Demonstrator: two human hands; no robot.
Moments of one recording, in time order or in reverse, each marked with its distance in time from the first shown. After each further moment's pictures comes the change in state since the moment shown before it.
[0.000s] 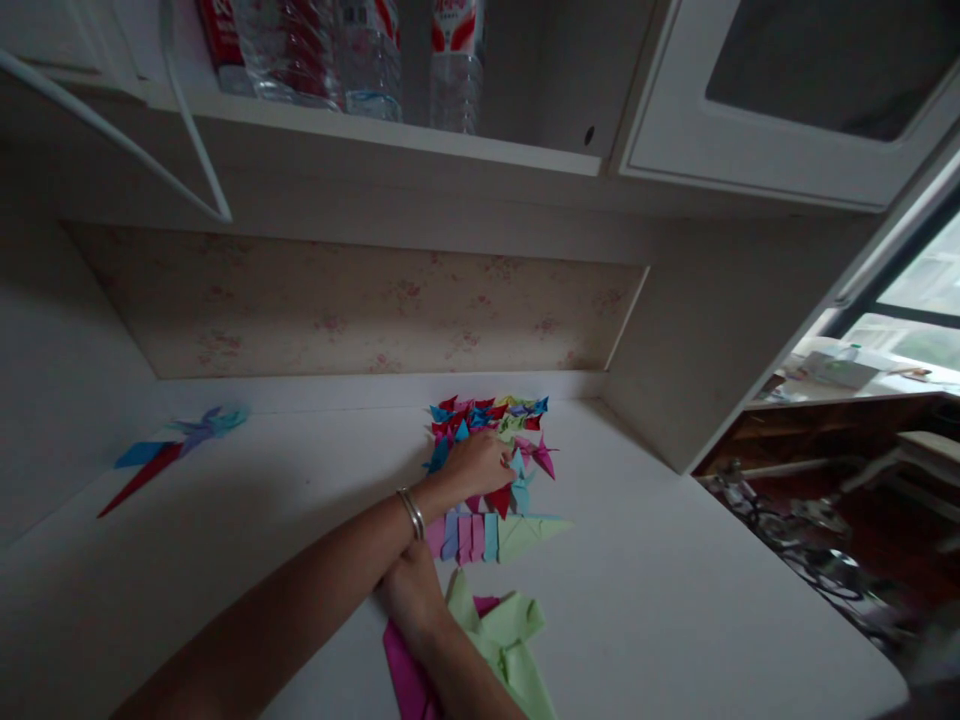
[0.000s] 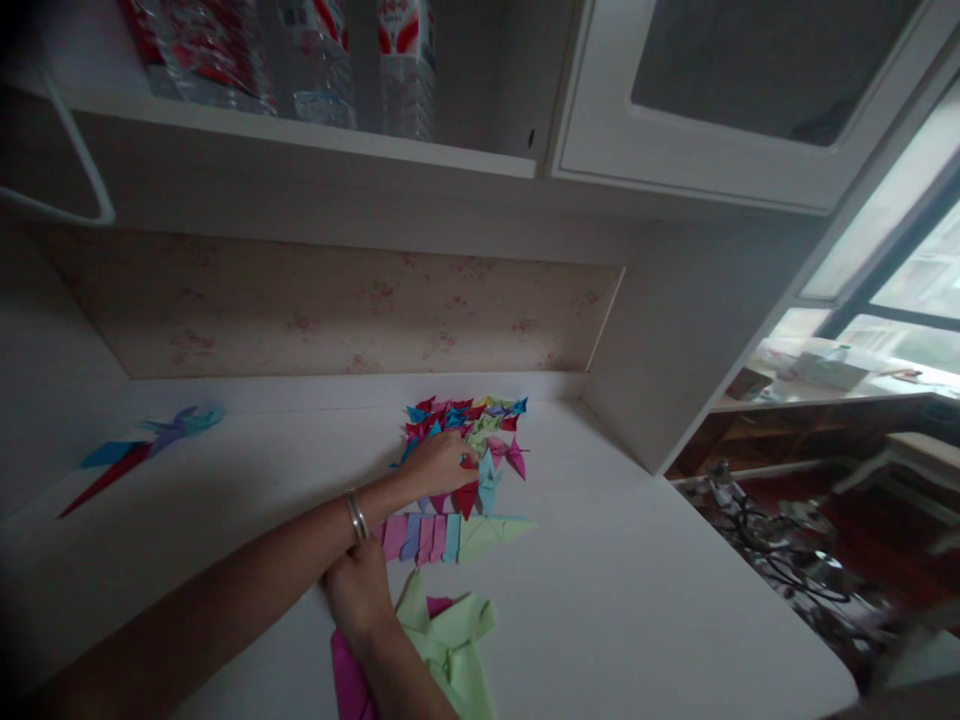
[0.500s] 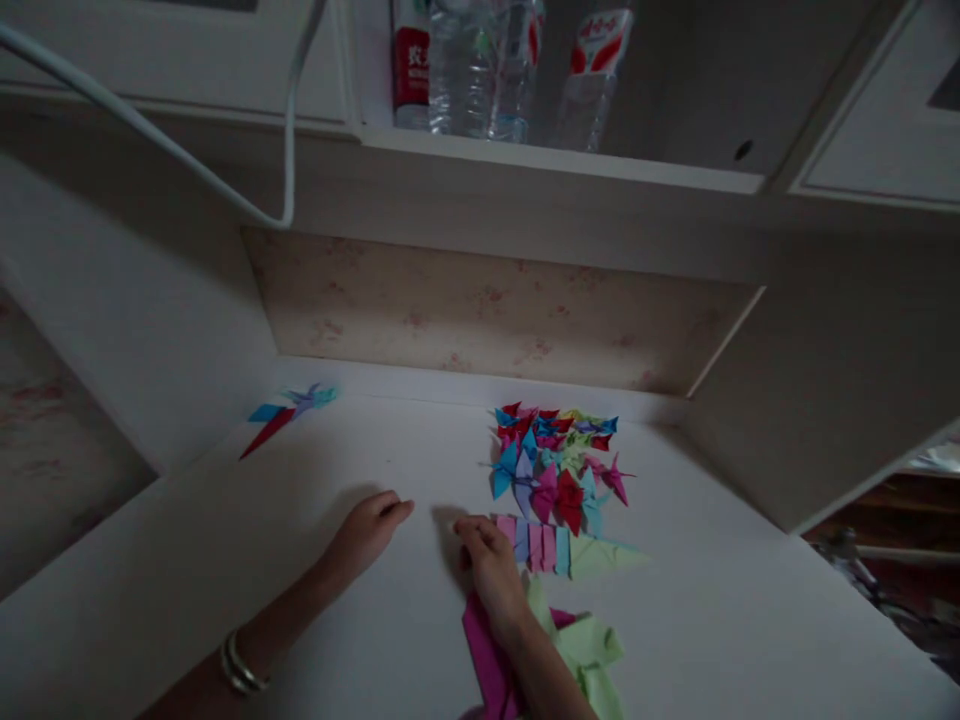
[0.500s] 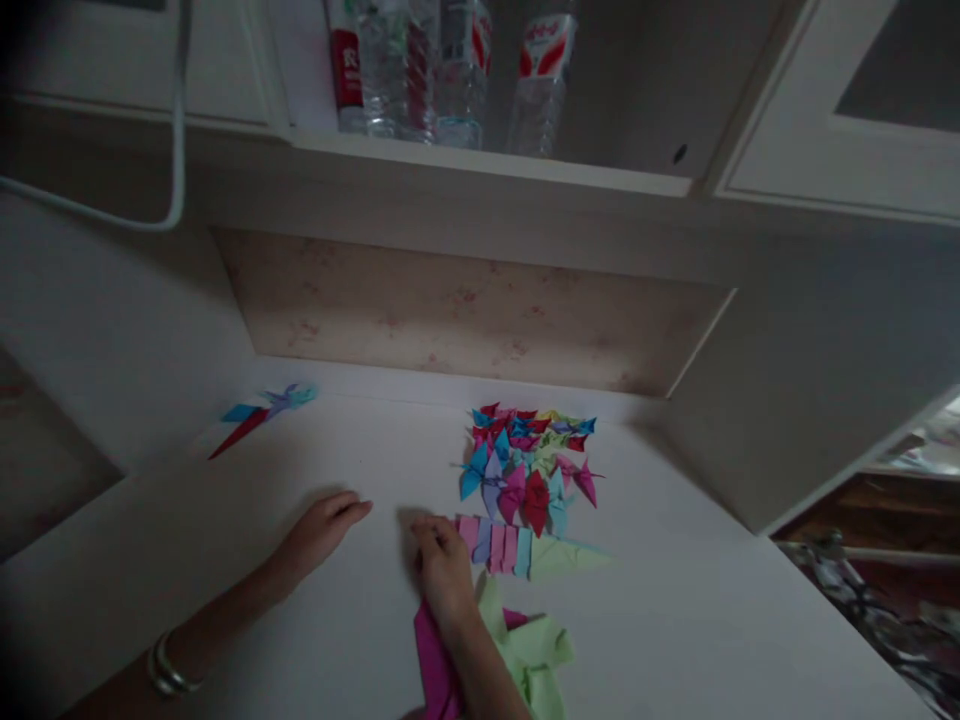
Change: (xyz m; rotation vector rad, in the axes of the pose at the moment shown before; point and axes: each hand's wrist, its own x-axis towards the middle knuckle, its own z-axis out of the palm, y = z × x) left_hand -0.215 -0.137 -0.032 -0.626 0.310 -0.635; right_hand 0.005 0.022 -0.008 -0.298 0.133 0.175
